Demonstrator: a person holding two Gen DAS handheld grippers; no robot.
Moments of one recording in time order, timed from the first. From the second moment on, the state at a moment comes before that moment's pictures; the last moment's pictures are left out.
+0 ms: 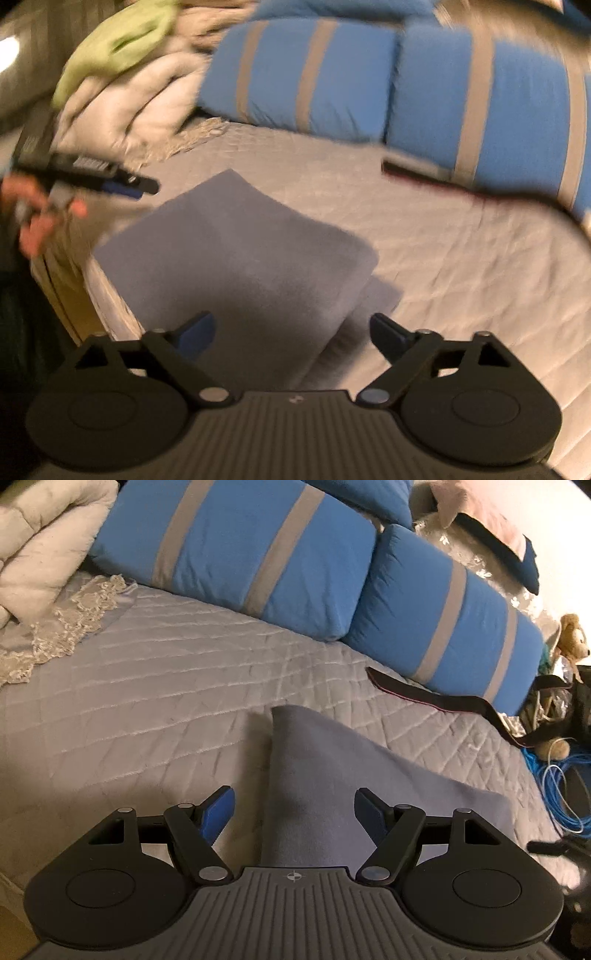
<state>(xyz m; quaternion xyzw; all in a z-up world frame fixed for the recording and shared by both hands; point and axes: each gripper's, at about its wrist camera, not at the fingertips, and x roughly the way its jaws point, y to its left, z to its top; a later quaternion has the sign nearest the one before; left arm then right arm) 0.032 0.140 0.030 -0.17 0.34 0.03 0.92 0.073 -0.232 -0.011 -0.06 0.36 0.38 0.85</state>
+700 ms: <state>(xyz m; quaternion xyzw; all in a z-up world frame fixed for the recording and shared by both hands) 0.038 0.152 0.020 -0.20 0.36 0.05 0.91 0.147 -0.271 -0.067 0.29 0.51 0.35 0.73</state>
